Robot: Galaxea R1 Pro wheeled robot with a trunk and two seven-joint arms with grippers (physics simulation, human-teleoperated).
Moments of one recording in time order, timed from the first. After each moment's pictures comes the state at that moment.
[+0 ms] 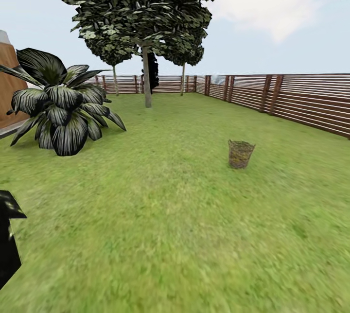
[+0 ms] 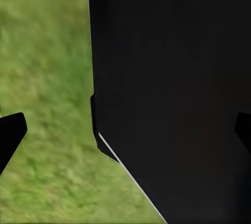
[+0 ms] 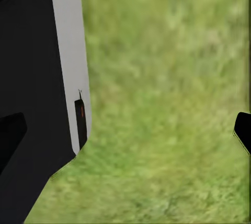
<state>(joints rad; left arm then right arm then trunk) 0.13 0.03 0.00 -0.12 0.00 0.00 -0.01 0.01 -0.14 0.00 0.03 0.00 0.00 0.00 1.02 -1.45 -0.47</state>
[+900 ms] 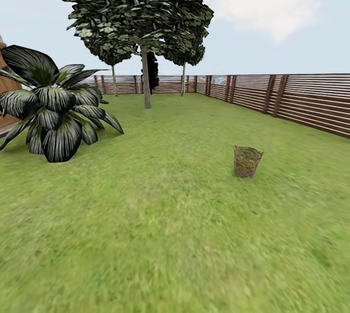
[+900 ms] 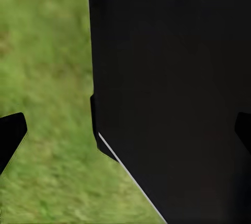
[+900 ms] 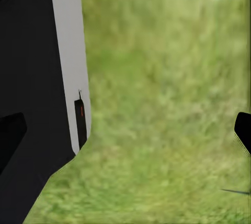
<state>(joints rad) 0.13 0.03 0.00 -0.12 0.00 0.00 -0.01 0.01 -0.14 0.00 0.03 0.00 0.00 0.00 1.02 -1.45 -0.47</state>
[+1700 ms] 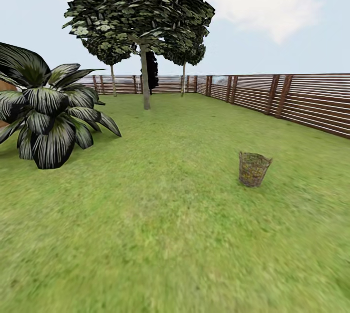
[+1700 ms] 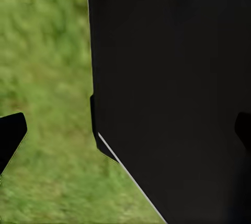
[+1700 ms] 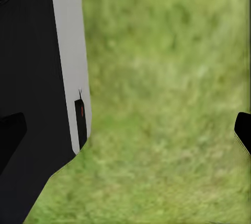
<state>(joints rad) 0.13 0.03 0.00 -0.12 0.00 0.00 -0.01 0.01 -0.14 0.00 0.03 0.00 0.00 0.00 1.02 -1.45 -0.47</state>
